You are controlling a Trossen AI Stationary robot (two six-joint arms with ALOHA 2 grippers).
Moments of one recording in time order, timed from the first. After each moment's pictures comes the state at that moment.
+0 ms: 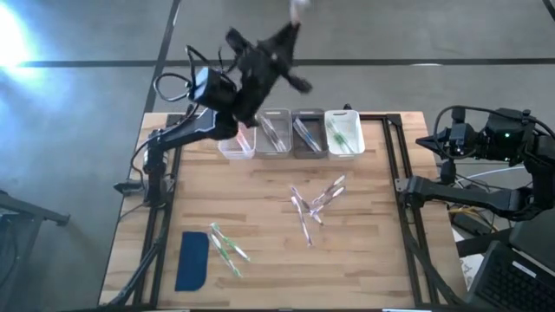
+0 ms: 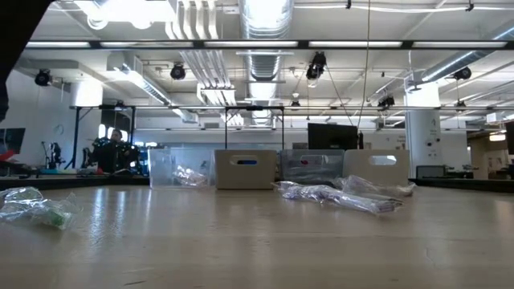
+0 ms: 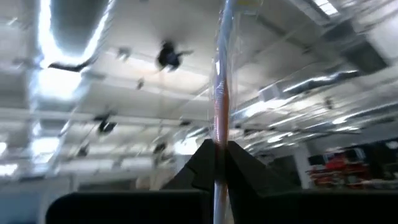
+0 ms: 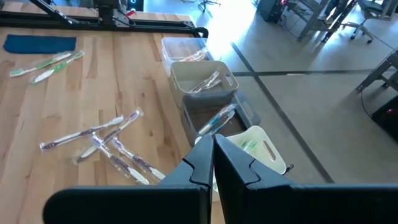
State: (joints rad) left arm 0.10 1.89 2.34 0.45 -0.52 0.69; right arm -0.46 0.57 1.45 -1.35 -0.05 -0.24
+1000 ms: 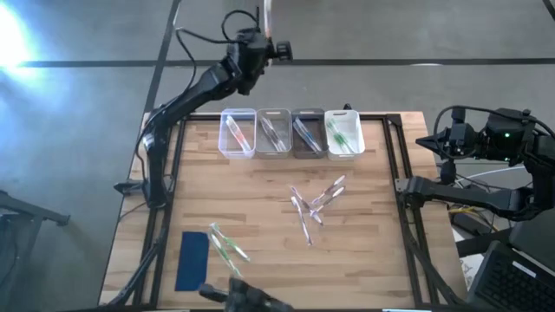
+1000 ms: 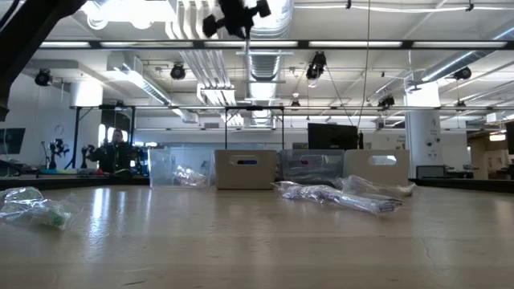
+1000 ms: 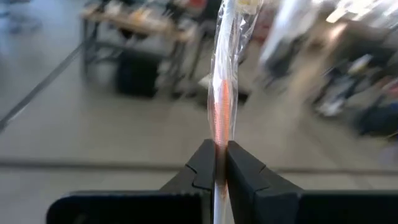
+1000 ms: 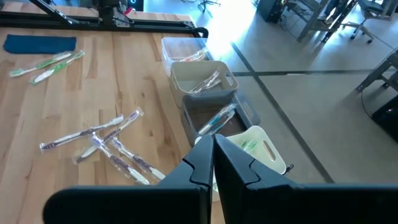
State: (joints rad) left arm 0.50 1.90 2.23 -0.47 -0.78 -0.46; right arm -0.46 0.57 1.45 -1.35 -0.05 -0.24
